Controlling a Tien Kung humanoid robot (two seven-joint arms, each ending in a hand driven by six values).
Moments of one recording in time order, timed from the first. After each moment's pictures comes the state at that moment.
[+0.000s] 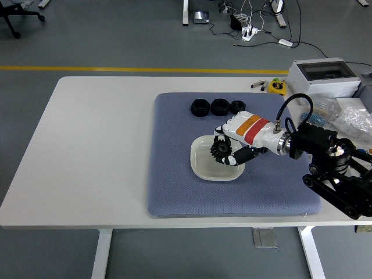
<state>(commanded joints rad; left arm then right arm) -0.12 0.11 -0.51 -0.22 0.81 0.19 0.15 0.92 -0.30 0.43 0.96 -2.05 -0.14 0.27</state>
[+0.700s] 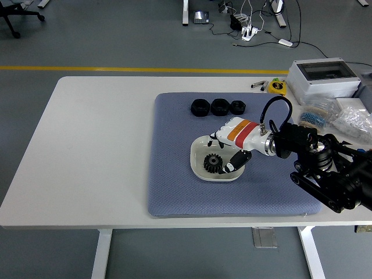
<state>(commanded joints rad) -0.11 0.12 -0.52 -0.22 0.83 0.19 0.16 0.96 -0.23 0.39 0.85 -2.08 -0.10 0.28</state>
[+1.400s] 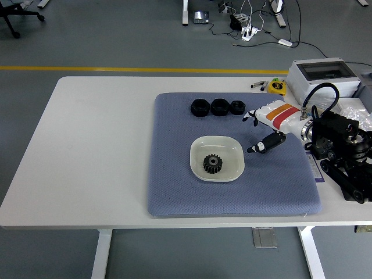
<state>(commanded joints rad) -0.12 0.11 -0.52 -0.22 0.83 0.20 0.16 0.93 -0.30 0.49 0.68 -2.04 -0.14 0.27</state>
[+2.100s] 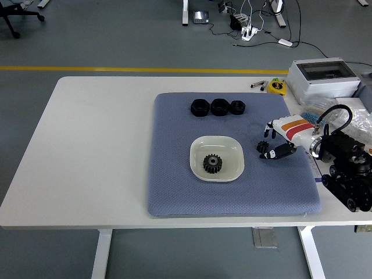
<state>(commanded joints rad) -0.12 0.11 -0.53 -0.22 0.84 0.19 0.16 0.90 -0.22 0.35 0.46 -1.79 -0.29 0.24</state>
